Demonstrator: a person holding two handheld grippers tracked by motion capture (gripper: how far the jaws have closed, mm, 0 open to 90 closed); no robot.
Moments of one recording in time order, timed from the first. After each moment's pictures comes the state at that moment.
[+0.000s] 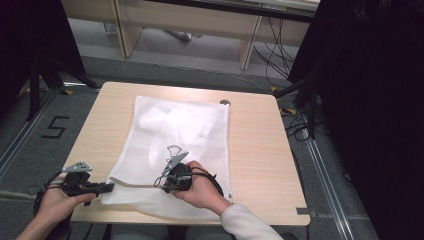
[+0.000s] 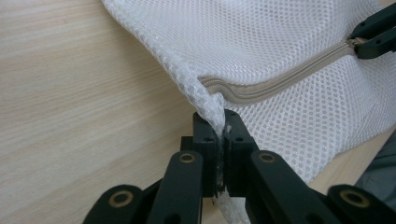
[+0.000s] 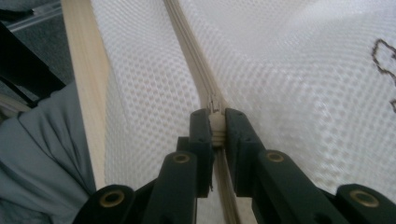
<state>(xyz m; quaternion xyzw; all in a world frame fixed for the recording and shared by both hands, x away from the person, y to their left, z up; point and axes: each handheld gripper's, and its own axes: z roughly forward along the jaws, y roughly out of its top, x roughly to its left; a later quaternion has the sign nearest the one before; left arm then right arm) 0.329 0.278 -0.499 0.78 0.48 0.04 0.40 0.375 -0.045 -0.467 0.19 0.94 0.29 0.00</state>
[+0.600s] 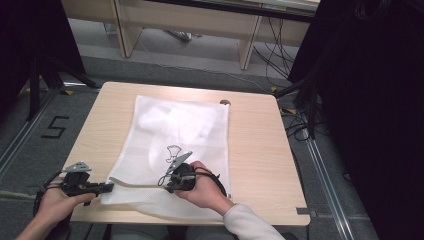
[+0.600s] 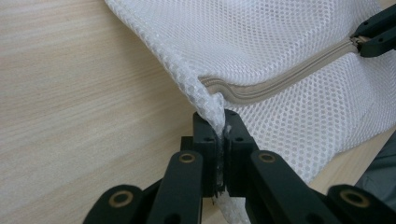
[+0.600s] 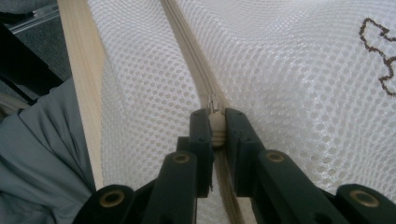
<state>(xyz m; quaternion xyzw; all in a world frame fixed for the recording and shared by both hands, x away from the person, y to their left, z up) 0.330 0.278 -0.500 0.78 0.48 0.03 0.40 0.377 -0.054 -0.469 0.19 0.94 0.29 0.00</state>
